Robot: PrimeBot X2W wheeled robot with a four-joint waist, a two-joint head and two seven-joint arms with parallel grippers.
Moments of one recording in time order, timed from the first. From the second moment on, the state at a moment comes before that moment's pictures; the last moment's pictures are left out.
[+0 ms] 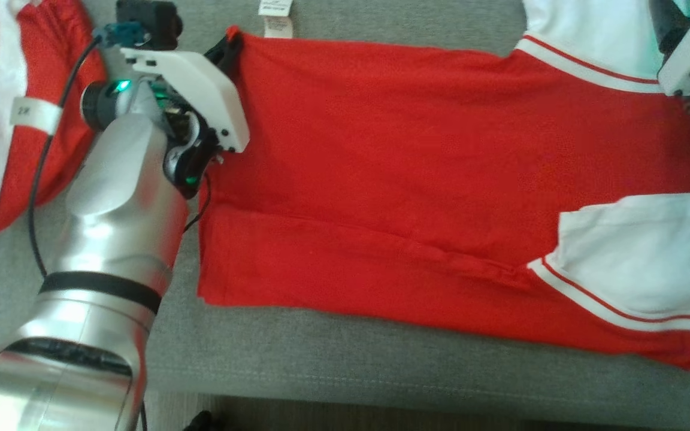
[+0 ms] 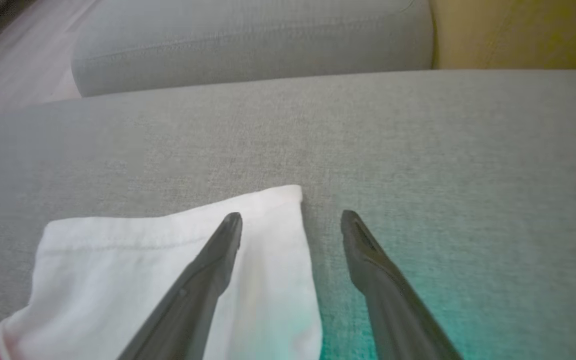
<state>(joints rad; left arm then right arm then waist) -0.98 0.05 -0.36 0.98 -0.42 -0.11 0.06 -0.92 -0.35 0.12 0.70 0.41 0.13 0.35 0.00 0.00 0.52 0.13</state>
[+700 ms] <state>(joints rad) -0.97 0.06 -0.40 1.08 -0.46 -0.12 -0.06 -0.97 -0.40 0.35 0.77 0.58 0.13 0.14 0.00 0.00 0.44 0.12</state>
